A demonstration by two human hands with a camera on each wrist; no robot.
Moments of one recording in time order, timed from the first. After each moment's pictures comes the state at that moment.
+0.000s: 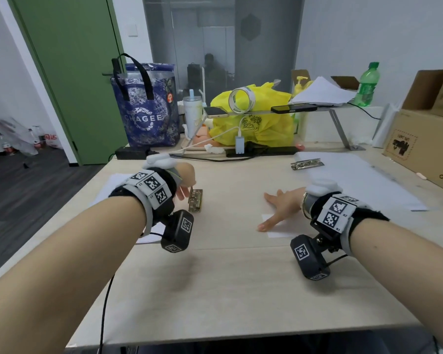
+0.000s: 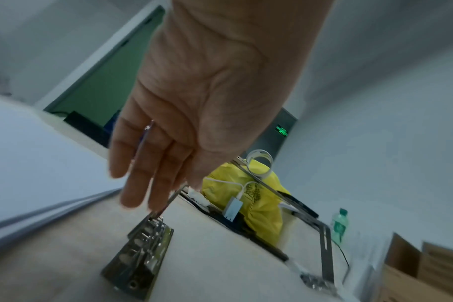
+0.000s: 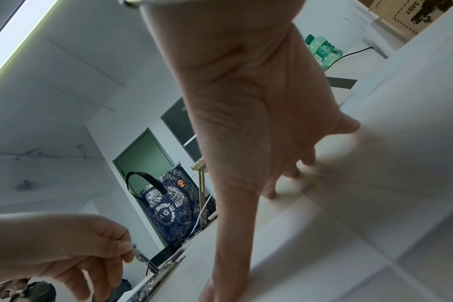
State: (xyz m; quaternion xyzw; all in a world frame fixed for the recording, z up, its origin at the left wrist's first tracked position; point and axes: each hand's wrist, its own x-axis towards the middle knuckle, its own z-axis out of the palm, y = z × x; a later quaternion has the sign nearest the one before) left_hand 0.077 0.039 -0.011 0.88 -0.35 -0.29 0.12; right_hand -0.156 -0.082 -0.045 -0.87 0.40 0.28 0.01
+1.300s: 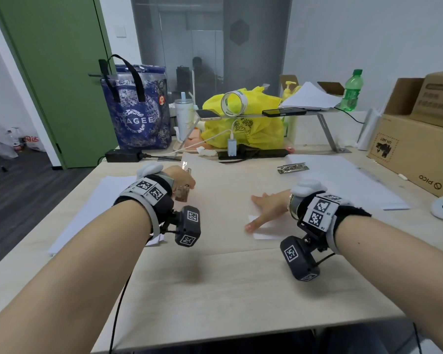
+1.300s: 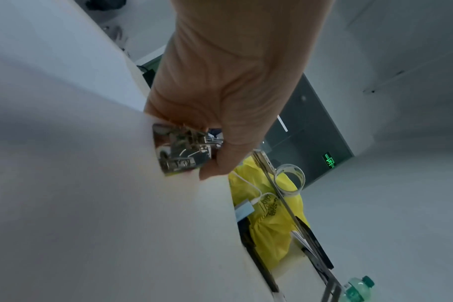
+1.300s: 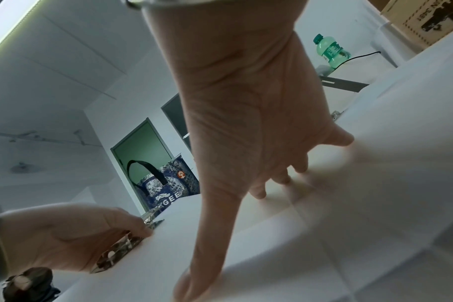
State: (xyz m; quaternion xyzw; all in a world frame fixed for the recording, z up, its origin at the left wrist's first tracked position) left_hand 0.064 0.039 -0.006 0.89 -0.33 -0.24 0.22; right_hand -0.145 -0.064 -0.041 -0.88 0.40 0.26 0.04
